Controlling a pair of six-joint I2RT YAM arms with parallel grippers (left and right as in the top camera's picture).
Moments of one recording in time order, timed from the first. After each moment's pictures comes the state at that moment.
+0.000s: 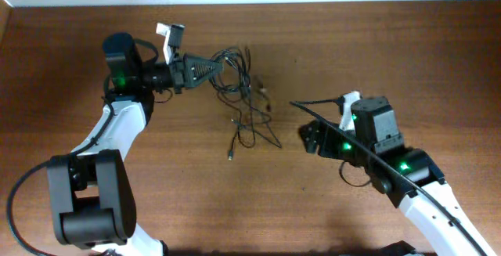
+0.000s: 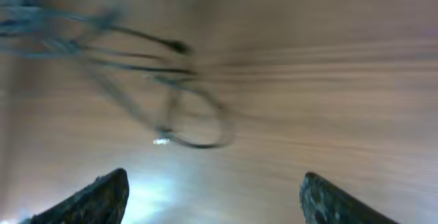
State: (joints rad) left arm 0.08 1.79 1.08 0.45 1.48 -0.55; right arm 0.37 1.11 0.85 -0.58 -0.28 0.58
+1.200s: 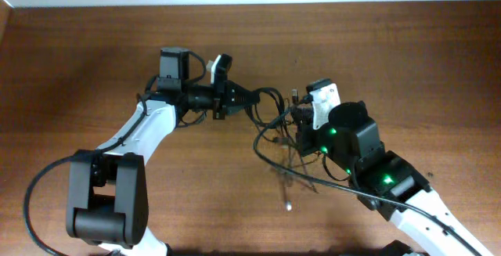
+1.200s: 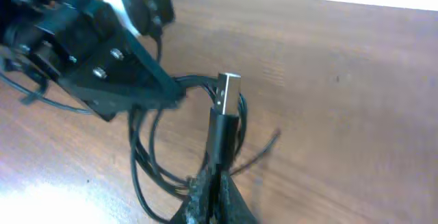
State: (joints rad) left arm -0.13 1.79 1.09 -0.12 1.34 -0.77; right arm 0.58 1.10 0.87 -0.32 -0.02 0.27
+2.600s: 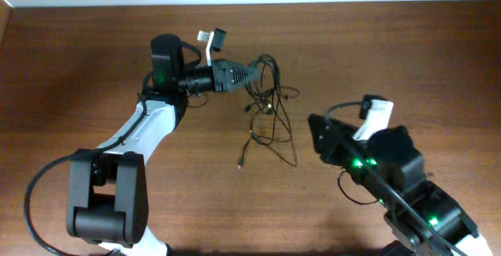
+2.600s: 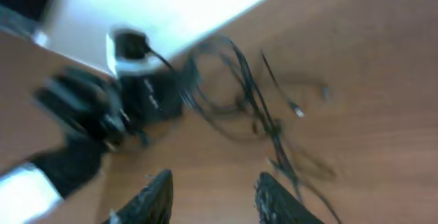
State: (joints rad) left arm -0.12 1.79 1.09 0.34 1.21 -0.73; right arm 0.58 0.85 0.88 -0.50 0.01 0.88
